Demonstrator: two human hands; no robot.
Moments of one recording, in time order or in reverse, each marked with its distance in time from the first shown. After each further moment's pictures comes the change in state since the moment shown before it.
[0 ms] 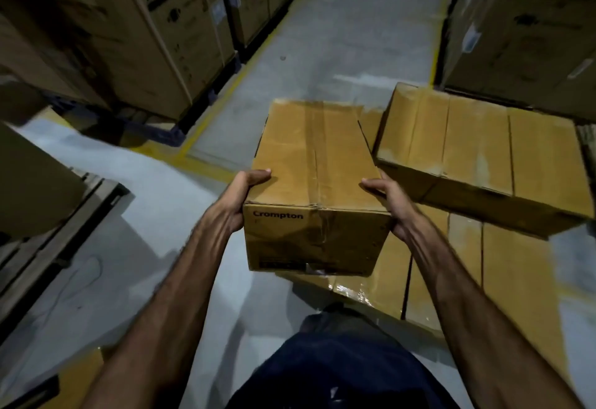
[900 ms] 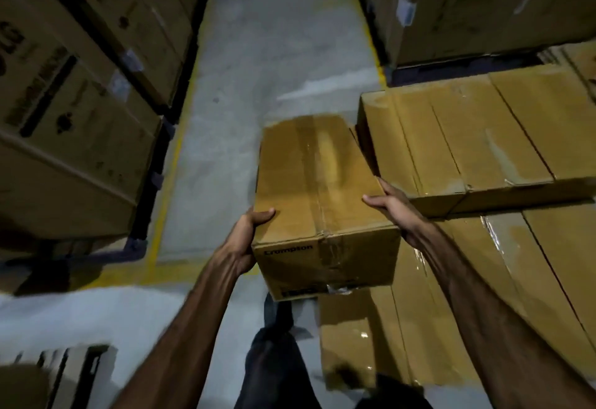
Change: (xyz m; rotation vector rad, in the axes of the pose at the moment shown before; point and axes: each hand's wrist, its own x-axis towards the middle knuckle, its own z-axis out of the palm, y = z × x) left_hand 0.346 0.186 0.018 0.234 -0.191 -0.104; right_hand 0.303 -0.060 -0.009 -0.074 0.294 0.057
